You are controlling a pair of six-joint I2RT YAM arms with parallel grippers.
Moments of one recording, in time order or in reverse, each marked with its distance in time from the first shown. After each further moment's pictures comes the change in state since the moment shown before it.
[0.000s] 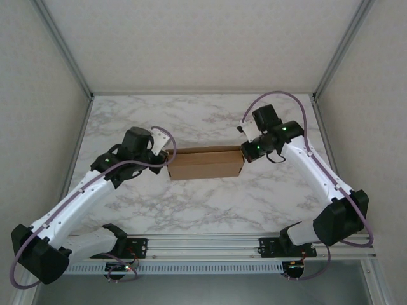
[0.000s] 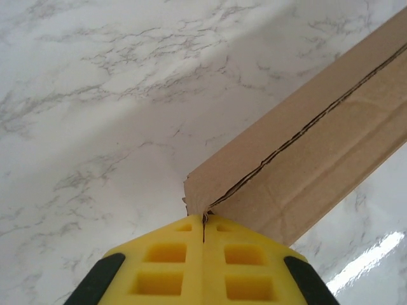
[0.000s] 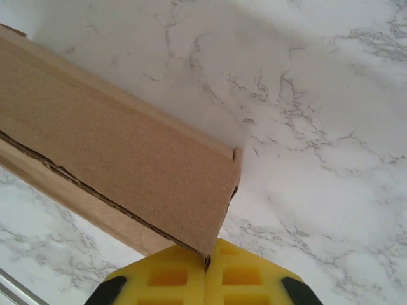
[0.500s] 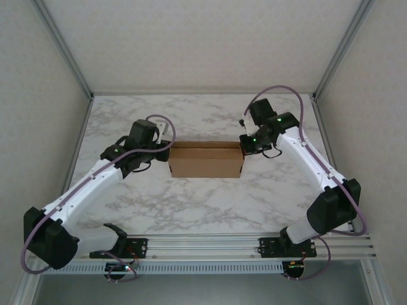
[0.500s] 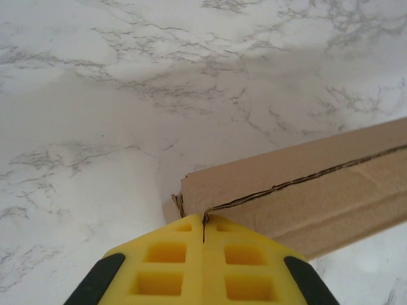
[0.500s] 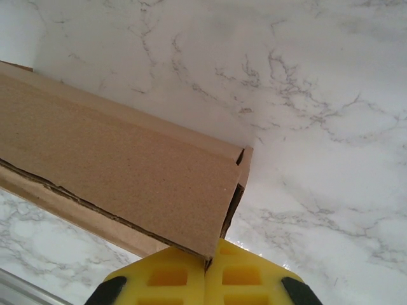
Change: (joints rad) left arm 0.028 0.136 0.050 0.085 -0.025 -0.344; right arm 0.000 0.106 0.106 -0.079 0.006 0.234
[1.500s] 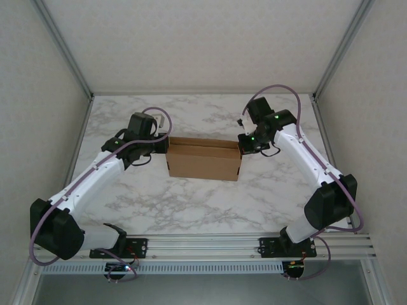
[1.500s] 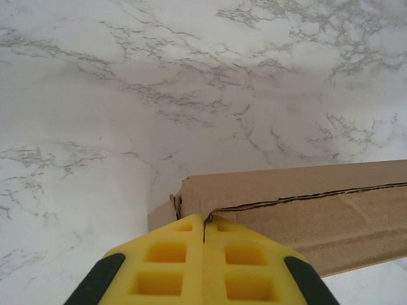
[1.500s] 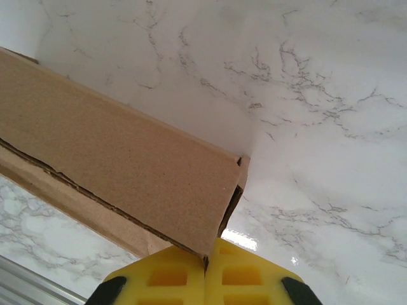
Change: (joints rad) left arm 0.071 0.071 0.048 0.008 0.064 -0.078; right arm 0.000 0.034 0.026 -0.022 -0.023 -0.010
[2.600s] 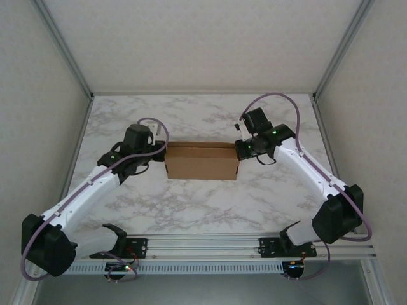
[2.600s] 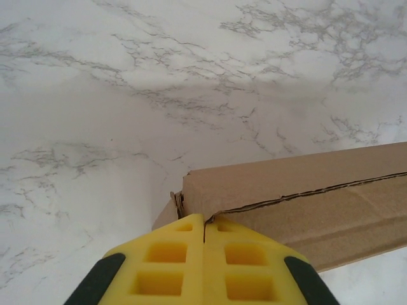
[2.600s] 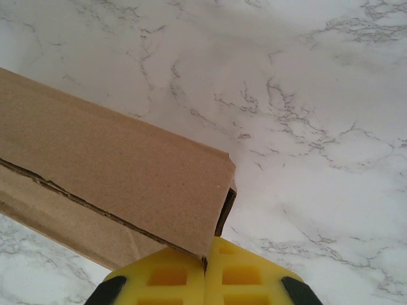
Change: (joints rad) left arm -0.030 -0.143 -0.177 0.117 -0.069 0.021; right arm 0.082 -0.128 -0.199 0.229 0.136 0.044
